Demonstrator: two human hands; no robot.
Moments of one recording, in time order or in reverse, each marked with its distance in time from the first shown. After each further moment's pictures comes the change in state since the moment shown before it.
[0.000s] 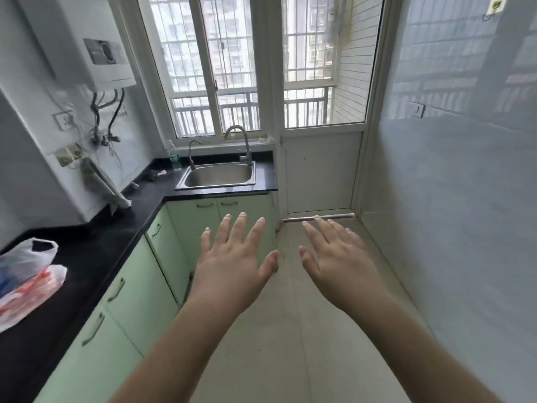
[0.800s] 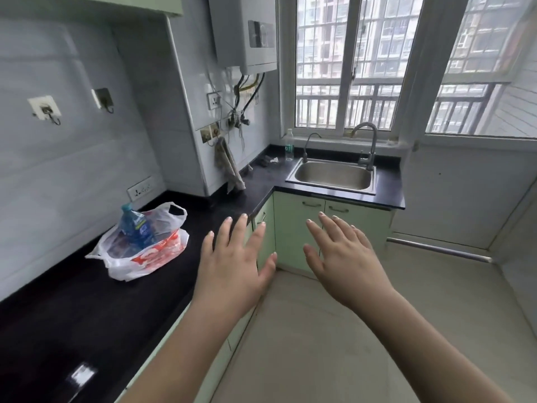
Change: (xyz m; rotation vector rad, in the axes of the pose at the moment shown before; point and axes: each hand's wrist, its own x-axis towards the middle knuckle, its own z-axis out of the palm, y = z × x) left_hand 0.018 -0.256 0.019 0.100 0.078 -0.397; right_hand 0.162 -0.230 0.093 0.070 -0.063 -0.421
